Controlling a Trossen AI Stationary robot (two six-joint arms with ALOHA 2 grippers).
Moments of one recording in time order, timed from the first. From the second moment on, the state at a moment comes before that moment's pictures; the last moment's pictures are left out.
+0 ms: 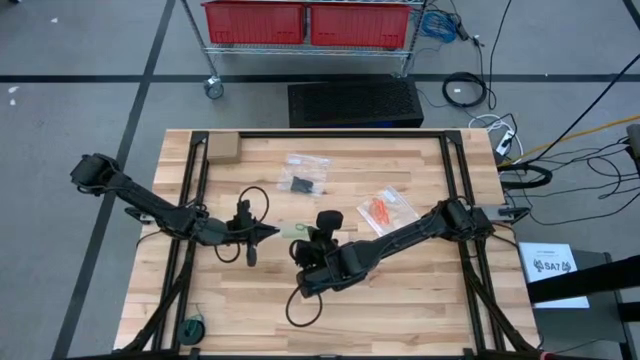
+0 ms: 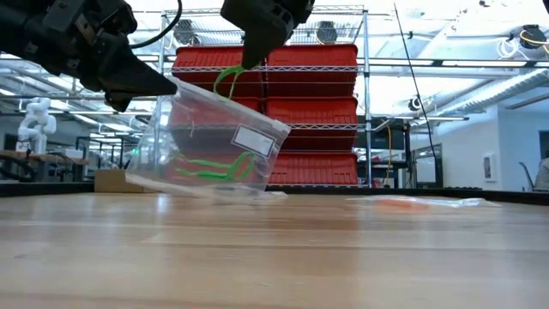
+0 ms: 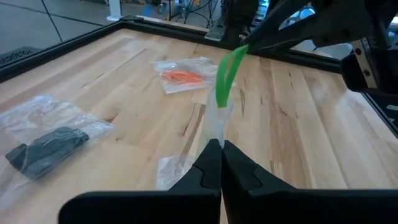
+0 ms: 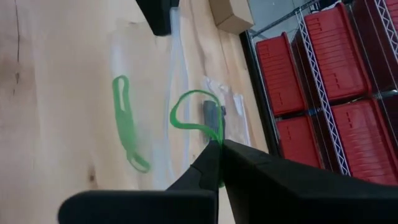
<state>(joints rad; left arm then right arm) -0.41 0.99 0.25 0.44 -0.53 -0.32 0.37 2.20 2.00 -1.04 0.96 0.24</state>
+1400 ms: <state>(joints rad) -0.41 0.99 0.25 0.44 -0.46 -0.33 0.19 2.21 2.00 -0.87 0.44 0.03</state>
